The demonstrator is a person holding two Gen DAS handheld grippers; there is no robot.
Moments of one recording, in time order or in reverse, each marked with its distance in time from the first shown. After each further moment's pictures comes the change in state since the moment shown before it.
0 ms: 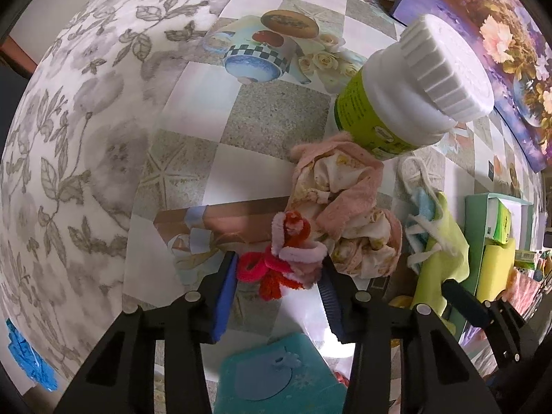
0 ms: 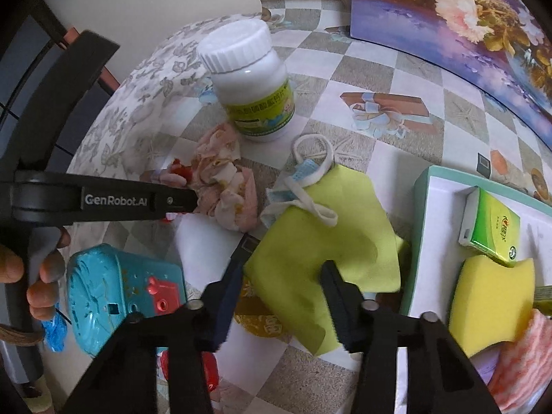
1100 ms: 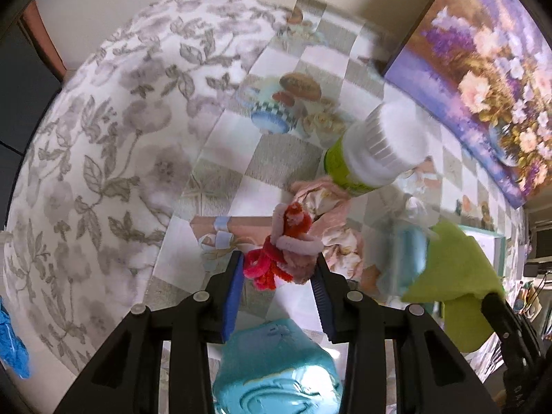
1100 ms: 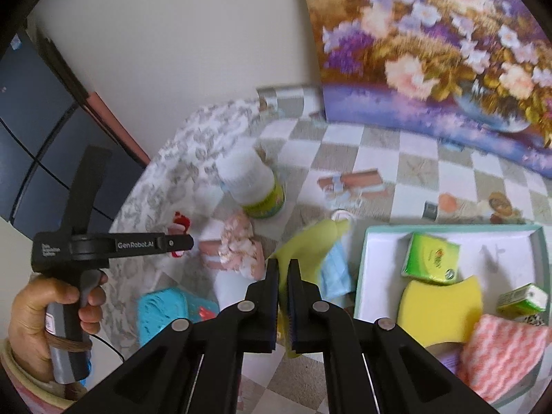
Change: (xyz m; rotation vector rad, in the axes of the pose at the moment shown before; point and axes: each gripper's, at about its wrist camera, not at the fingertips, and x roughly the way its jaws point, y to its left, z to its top) left arm -0.088 0.017 -0.029 -0.095 -0.170 -0.039; right arm -0.113 -0.031 0.001 0.075 -0.271 0.099
